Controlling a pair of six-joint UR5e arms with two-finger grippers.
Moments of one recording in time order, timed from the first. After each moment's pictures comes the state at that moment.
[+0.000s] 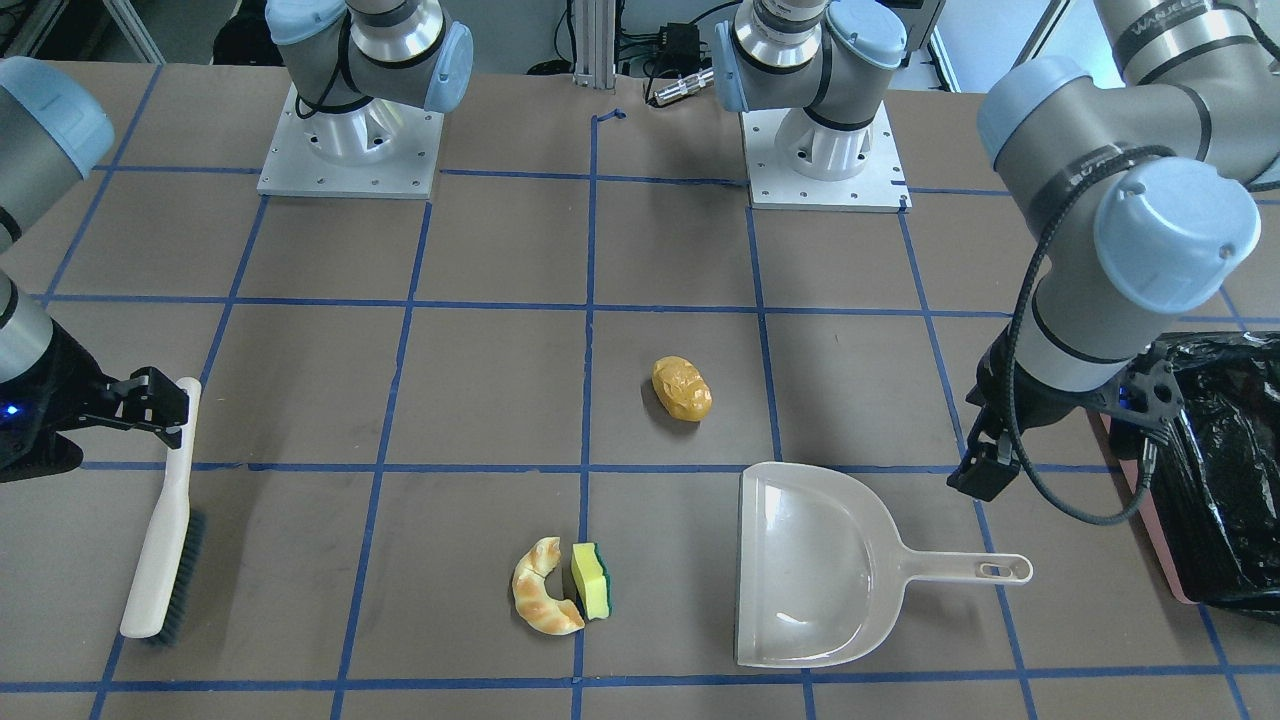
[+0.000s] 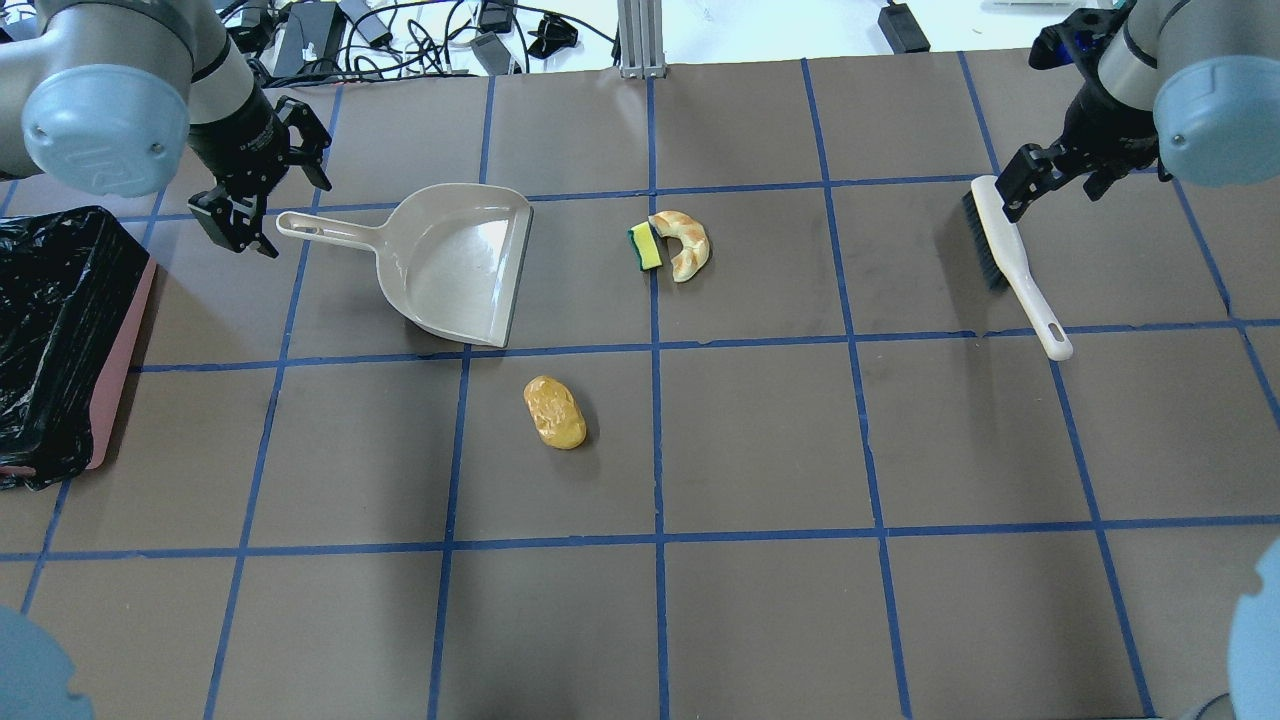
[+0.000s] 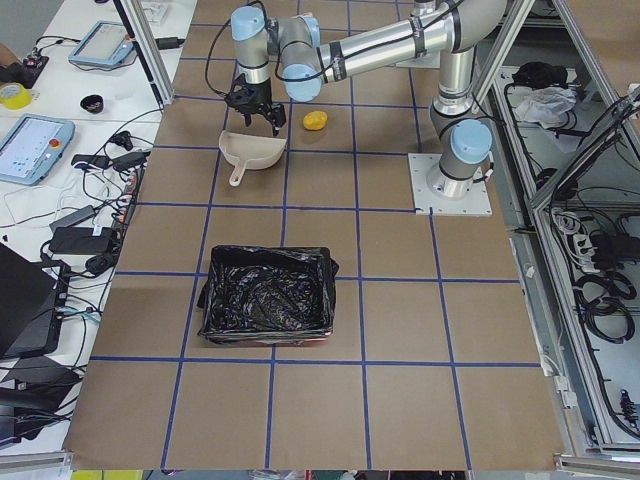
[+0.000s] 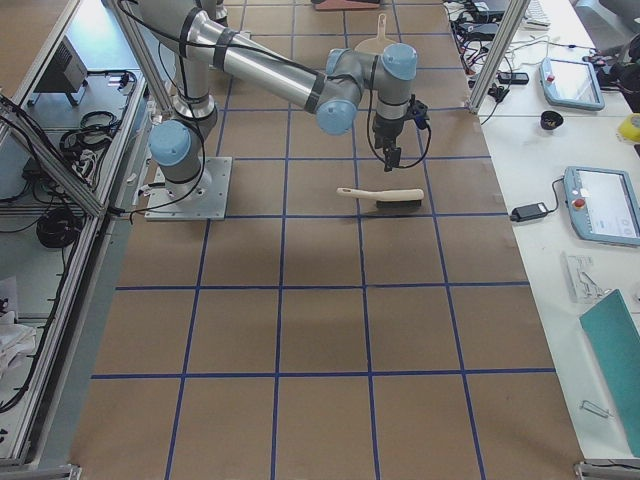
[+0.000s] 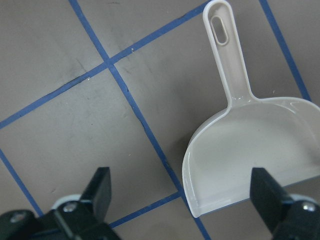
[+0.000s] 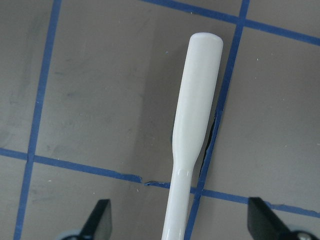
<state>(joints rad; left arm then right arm) -1.41 -1.88 -1.52 -1.30 1.66 -1.04 1.27 -1.29 1.65 -1.98 -1.59 -0.52</state>
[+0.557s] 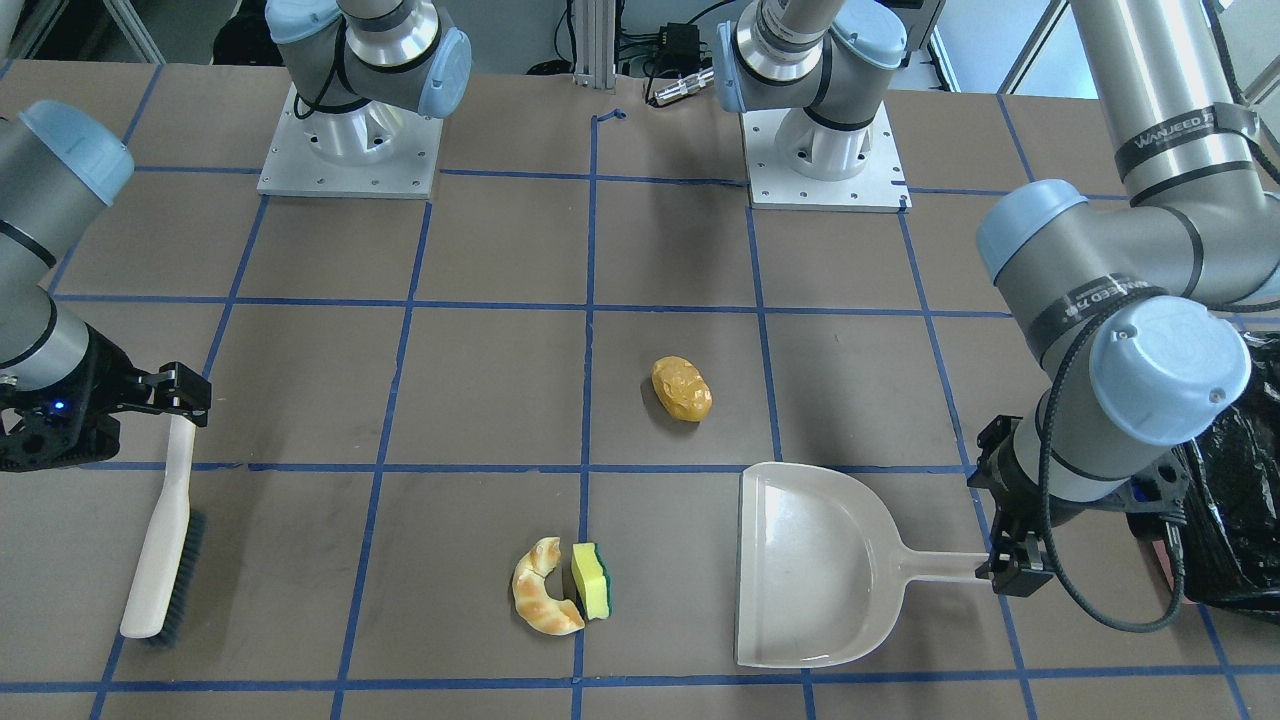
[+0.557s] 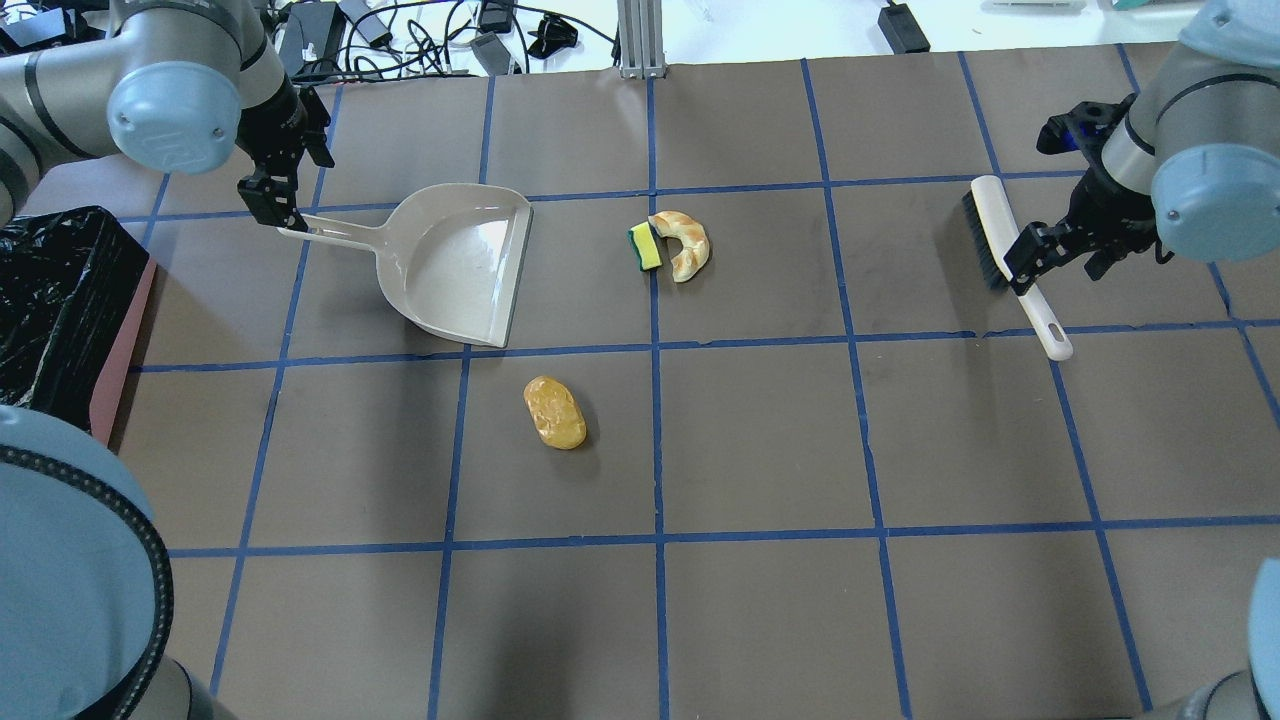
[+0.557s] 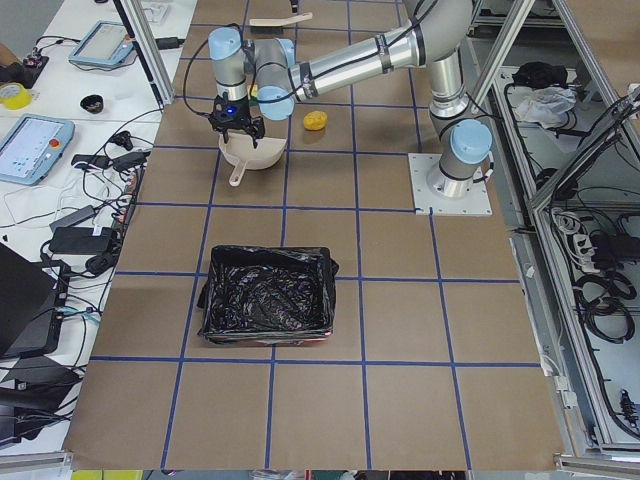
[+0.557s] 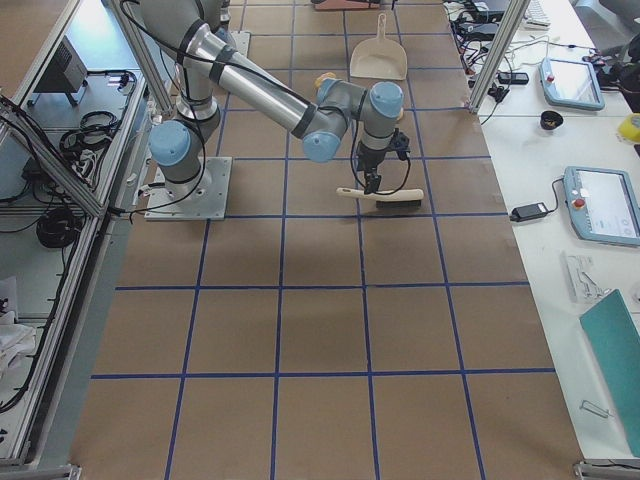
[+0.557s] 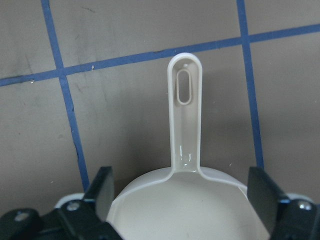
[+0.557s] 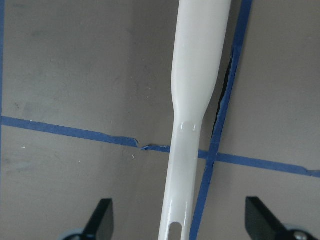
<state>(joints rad) -1.41 -2.04 -1.43 -1.19 1.70 -1.26 1.22 -1.30 1.81 -2.02 -1.59 -0.53</state>
